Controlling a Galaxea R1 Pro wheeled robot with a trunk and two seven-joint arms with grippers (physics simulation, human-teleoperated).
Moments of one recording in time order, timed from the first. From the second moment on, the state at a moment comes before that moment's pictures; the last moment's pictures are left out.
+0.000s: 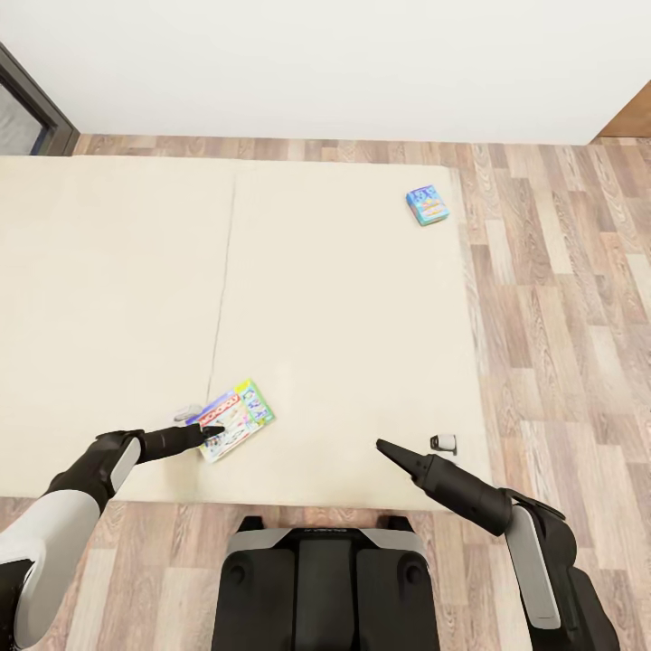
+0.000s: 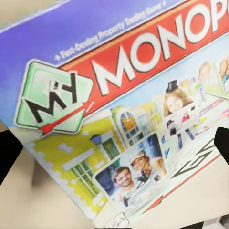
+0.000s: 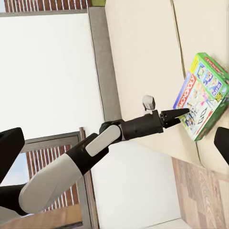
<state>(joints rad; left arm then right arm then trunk) -0.90 0.24 0.16 -0.46 0.10 0.50 -0.62 -0.30 0.07 -0.24 -1.56 -0.49 0.97 1.03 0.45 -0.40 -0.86</state>
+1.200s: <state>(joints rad) -0.90 0.24 0.16 -0.46 0.11 0.51 -0.62 -0.30 0.07 -0.24 -1.56 -0.49 0.97 1.03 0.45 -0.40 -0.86</state>
